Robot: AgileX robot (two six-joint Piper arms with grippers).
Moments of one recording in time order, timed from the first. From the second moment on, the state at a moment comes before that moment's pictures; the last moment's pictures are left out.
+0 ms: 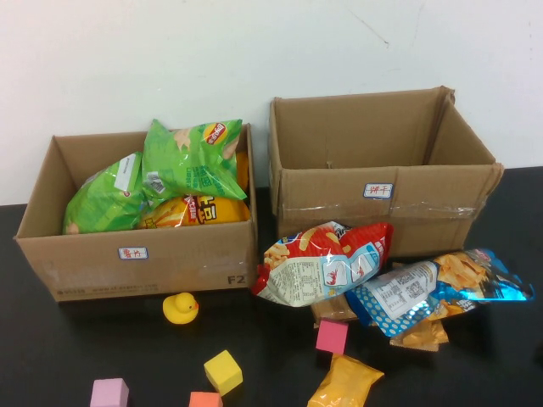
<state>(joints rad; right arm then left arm) 0.20 1.00 -0.87 0.53 1.15 -1.06 -0.14 0.08 -0.39 0.07 0.74 -0.16</state>
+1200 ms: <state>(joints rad) 0.64 1.60 -0.97 0.02 0.96 -0.30 -0.14 0.08 -0.38 0.07 0.74 -0.16</state>
